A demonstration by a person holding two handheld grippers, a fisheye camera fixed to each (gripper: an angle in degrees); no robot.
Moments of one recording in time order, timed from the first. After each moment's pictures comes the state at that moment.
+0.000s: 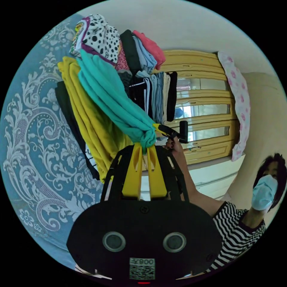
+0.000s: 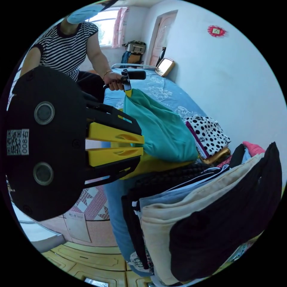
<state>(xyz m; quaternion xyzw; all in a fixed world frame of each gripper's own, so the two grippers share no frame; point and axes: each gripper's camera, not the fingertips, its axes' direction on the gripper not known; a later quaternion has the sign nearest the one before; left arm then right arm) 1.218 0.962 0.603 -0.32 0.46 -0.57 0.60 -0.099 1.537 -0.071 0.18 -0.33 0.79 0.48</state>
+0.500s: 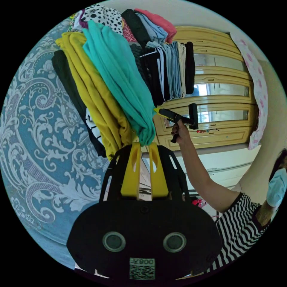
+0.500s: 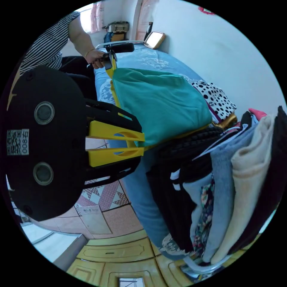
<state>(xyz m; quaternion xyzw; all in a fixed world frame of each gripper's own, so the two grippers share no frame) 1.324 1.060 0.659 -0.42 0.47 -0.50 0.60 -0.107 1.531 -0.061 0.07 -0.28 0.84 0.45</state>
